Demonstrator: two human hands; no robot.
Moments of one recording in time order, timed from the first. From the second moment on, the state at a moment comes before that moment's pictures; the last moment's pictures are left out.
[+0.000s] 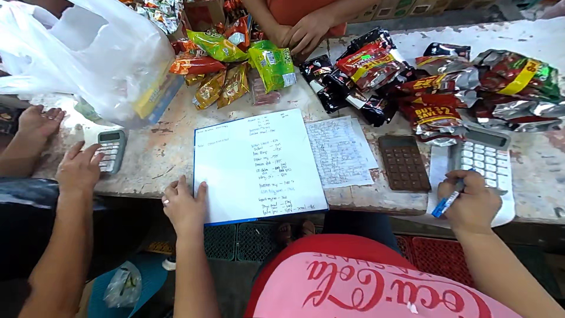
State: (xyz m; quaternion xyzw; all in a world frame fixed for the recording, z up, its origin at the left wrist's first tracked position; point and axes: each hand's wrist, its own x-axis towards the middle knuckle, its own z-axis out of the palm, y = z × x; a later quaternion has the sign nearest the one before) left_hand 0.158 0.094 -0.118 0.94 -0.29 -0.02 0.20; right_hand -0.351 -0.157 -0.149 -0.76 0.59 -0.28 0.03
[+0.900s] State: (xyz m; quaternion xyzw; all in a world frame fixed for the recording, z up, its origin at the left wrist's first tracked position) left_hand 0.154 0.081 -0.125 0.95 -0.27 -0.06 0.16; right_hand -0.351 -0.157 -0.150 -0.76 0.59 -0.29 0.03
